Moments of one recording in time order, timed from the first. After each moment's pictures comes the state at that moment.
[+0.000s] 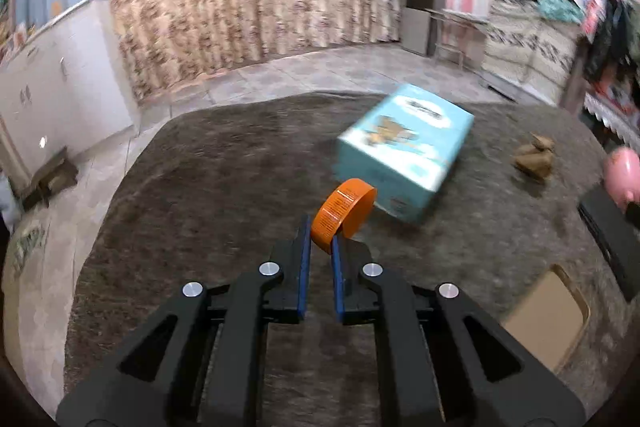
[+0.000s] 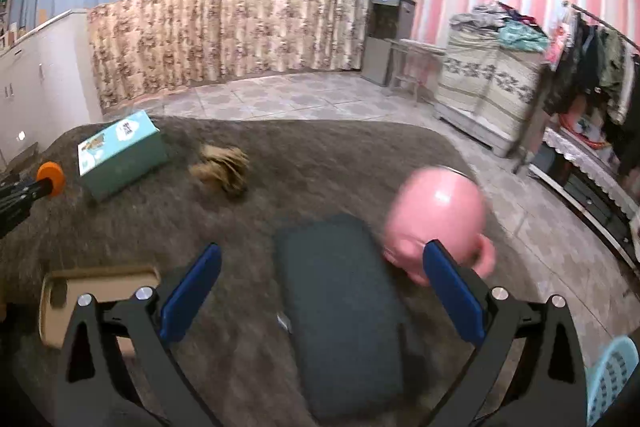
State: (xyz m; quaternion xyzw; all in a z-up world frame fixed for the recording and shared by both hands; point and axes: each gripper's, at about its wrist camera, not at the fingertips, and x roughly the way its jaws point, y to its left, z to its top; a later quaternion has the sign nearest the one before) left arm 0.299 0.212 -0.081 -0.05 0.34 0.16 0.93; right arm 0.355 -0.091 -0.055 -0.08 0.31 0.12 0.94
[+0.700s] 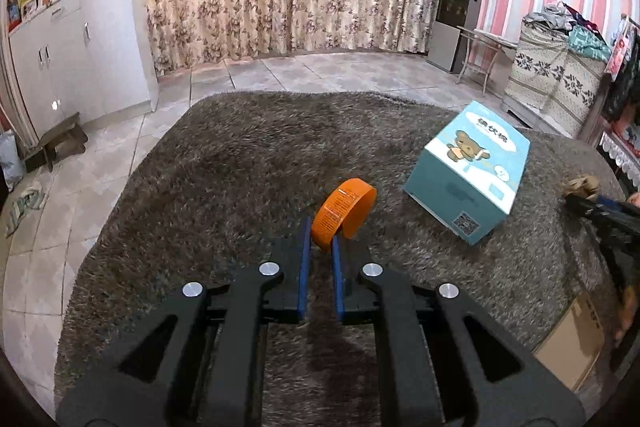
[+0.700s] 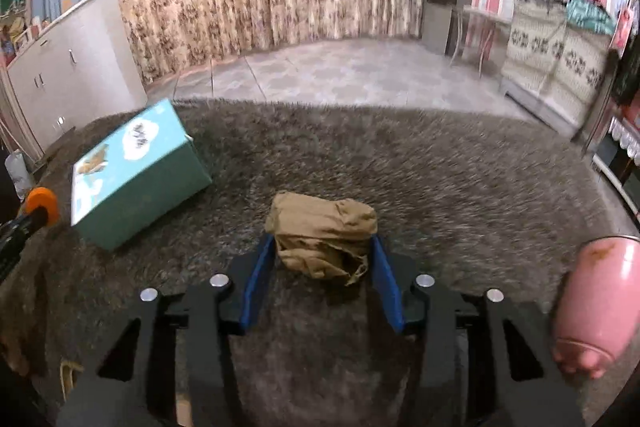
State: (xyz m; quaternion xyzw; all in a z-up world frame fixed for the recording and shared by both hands) left arm 0.308 0.254 -0.094 -0.09 0.33 0.19 0.92; right arm 0.422 -0.028 -0.078 -0.06 0.35 0.20 0.91
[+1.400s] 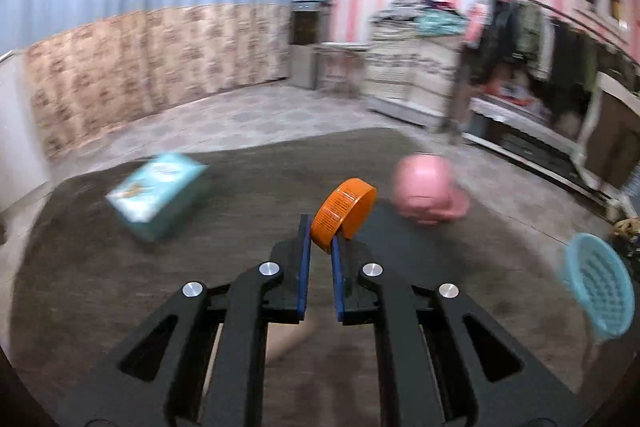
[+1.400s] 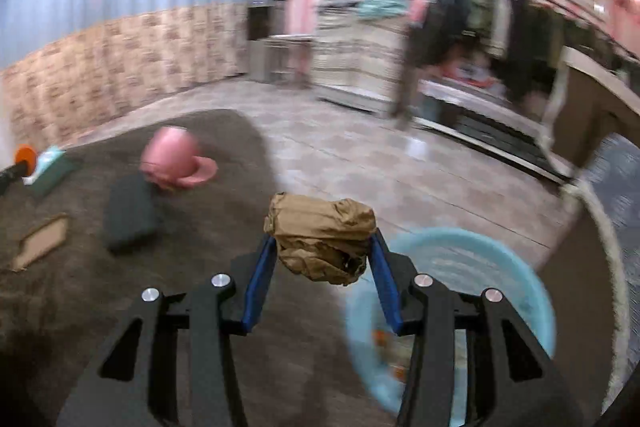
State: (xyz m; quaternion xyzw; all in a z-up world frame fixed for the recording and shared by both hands) left arm 0.251 -0.017 -0.018 -0.02 0.27 -0.05 0.96; right arm 0.187 -0.382 -0.012 -0.01 0.30 -0.13 0.95
